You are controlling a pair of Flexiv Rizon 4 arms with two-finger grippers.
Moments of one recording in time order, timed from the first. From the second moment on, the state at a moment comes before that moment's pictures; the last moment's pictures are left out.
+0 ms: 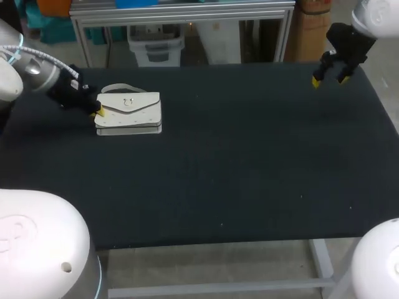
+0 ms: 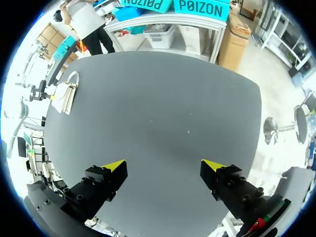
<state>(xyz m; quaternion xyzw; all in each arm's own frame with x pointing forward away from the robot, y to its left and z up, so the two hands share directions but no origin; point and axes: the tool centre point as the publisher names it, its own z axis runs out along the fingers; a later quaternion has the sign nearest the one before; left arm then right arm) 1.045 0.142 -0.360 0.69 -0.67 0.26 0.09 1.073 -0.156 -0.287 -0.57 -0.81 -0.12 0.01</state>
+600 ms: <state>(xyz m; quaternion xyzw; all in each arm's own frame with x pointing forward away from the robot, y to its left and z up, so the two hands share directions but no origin) 1.088 0.231 -0.358 0.72 -0.65 0.23 0.06 1.115 -0.208 -0.275 -0.64 -0.76 -0.09 0.00</state>
